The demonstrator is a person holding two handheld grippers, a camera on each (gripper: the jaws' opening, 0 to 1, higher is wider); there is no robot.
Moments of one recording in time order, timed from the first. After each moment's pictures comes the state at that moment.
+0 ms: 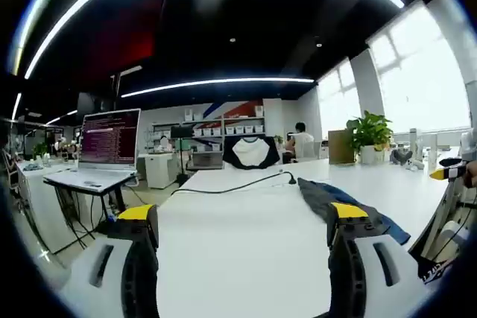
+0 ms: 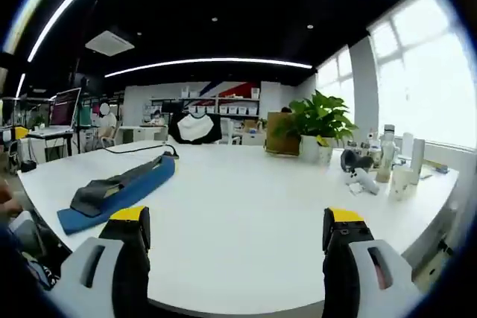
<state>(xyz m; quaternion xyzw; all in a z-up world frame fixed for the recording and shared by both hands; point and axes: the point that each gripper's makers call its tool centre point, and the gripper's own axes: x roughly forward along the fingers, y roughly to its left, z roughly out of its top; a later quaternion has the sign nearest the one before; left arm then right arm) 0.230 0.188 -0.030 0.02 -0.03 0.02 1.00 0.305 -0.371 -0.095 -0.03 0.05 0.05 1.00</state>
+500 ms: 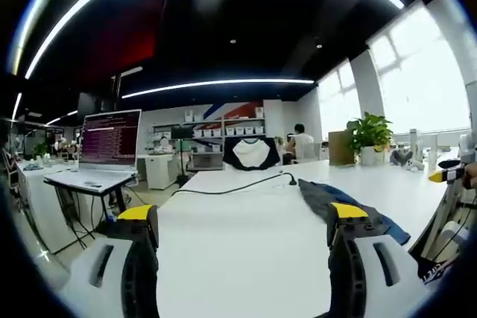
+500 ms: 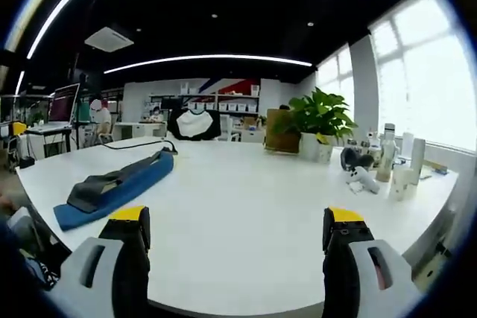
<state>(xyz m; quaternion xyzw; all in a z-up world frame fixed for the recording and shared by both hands) 0.225 0.189 -0.029 0.02 -0.03 0.02 1.00 0.304 -0.368 -0.100 -0.04 0.06 0.05 1.00</state>
